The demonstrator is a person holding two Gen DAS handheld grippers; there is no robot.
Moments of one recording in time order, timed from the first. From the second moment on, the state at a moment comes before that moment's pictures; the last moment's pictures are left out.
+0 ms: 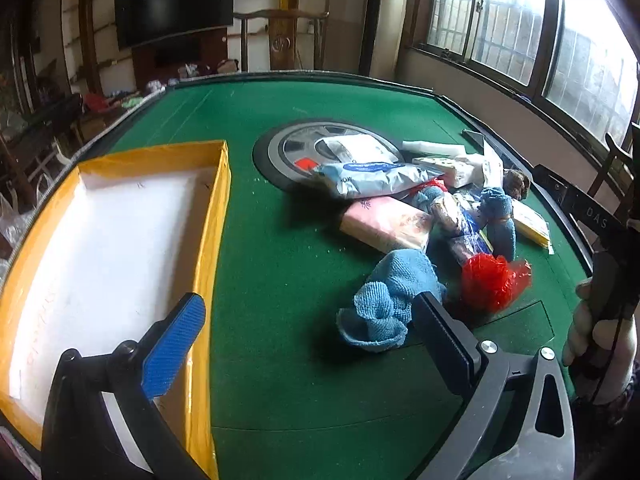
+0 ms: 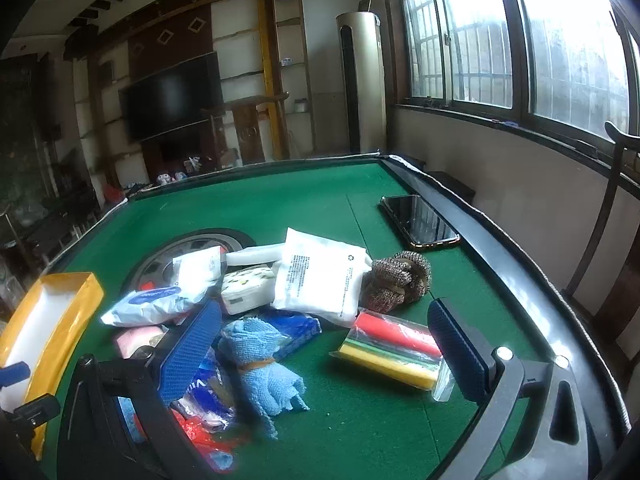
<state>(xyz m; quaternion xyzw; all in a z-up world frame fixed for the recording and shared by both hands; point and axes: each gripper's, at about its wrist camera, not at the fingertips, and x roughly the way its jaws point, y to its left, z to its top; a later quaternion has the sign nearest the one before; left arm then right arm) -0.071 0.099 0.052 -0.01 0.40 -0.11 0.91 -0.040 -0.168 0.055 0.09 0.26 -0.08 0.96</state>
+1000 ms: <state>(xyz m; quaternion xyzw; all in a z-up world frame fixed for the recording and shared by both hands) -0.084 0.070 0.061 -0.01 0.41 -0.20 0.89 -0.034 -0.148 0.044 0.09 0.30 0.01 0.95</state>
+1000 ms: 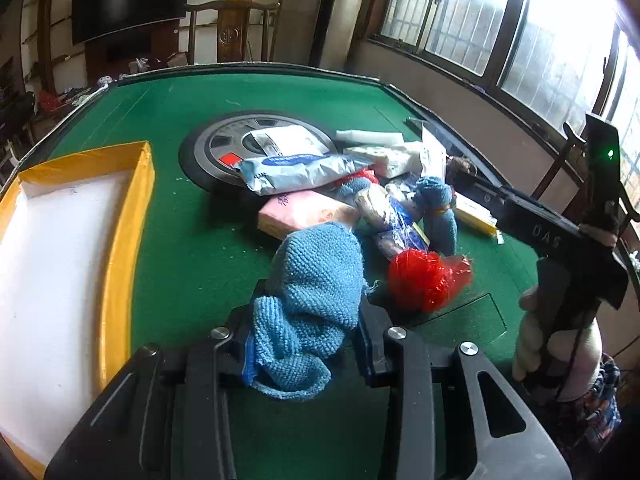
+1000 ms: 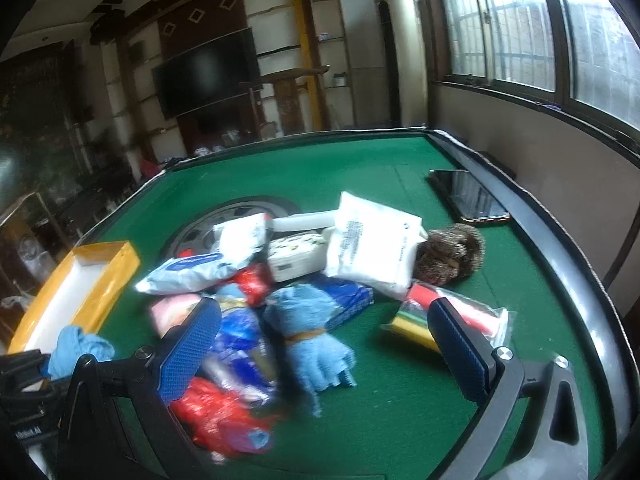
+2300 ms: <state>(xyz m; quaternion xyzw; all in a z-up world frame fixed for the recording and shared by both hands) 0.032 0.287 0.122 -0.19 0.39 -0.11 0.90 0.073 0.105 0.107 0.13 0.41 0.31 0.85</state>
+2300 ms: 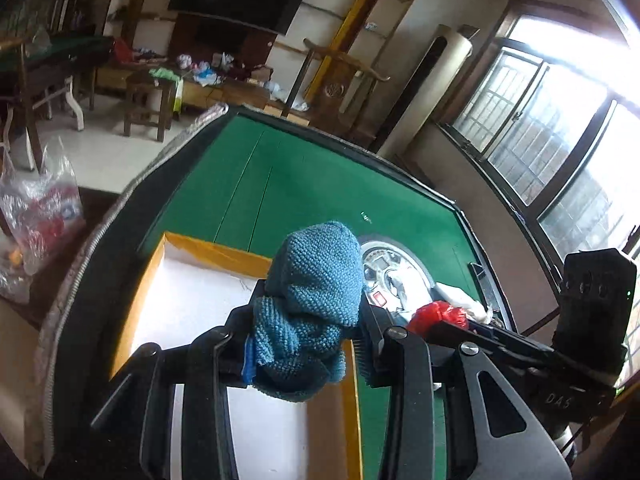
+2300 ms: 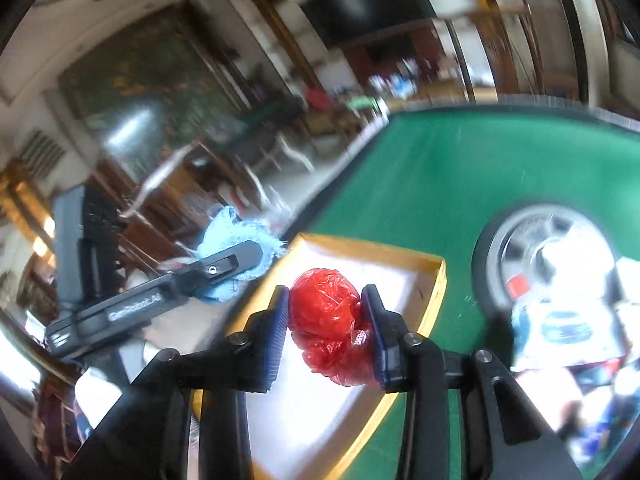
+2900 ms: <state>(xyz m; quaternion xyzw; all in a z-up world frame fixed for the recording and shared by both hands) 0.088 0.311 0.019 -0.31 0.47 -0.11 0.82 0.125 0.141 0.042 0.04 0.46 0.24 0.86</state>
